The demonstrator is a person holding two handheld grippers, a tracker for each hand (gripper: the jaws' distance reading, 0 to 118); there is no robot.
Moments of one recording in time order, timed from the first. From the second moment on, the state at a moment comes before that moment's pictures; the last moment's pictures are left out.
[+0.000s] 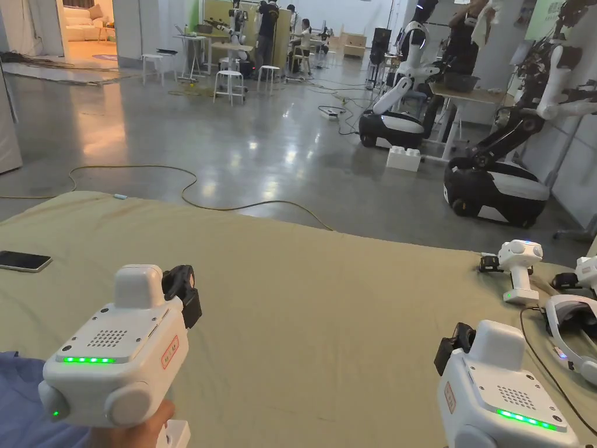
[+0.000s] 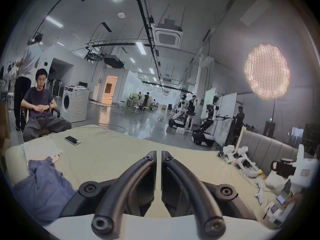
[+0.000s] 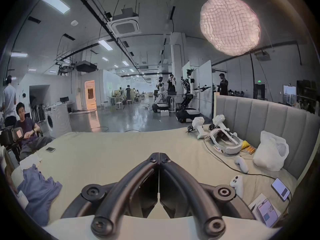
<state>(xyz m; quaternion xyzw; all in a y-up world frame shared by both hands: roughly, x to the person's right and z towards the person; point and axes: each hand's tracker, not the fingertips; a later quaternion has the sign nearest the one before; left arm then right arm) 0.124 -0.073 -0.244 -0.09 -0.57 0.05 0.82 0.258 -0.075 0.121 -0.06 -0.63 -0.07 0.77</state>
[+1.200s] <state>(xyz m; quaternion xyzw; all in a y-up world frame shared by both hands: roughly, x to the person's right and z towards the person) -0.009 -0.265 -0.475 -0.50 -0.37 -0.18 0.76 0.251 -0.121 0.040 -0.17 -0.55 -0.07 0.81</state>
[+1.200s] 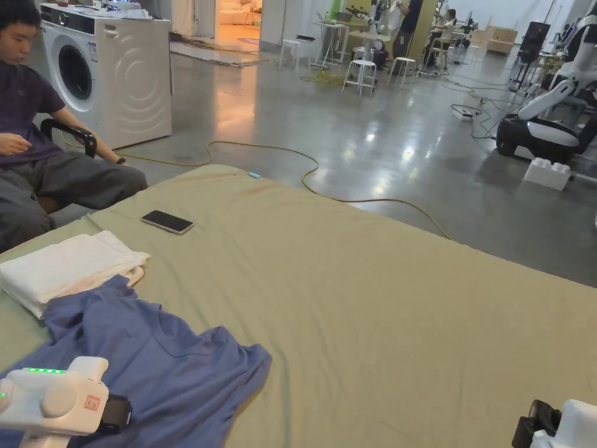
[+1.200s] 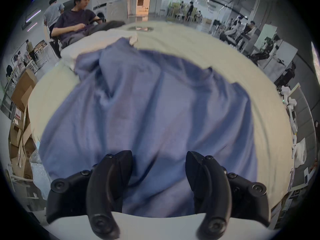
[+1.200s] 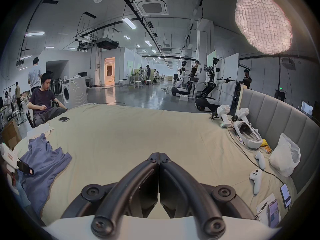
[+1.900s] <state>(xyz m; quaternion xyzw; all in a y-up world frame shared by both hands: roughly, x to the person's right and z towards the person) 0.004 -0.155 -0.436 -0.31 -0.44 -0.09 0.84 0.248 -0.118 0.052 -0.15 -0.56 -0.08 0.81</state>
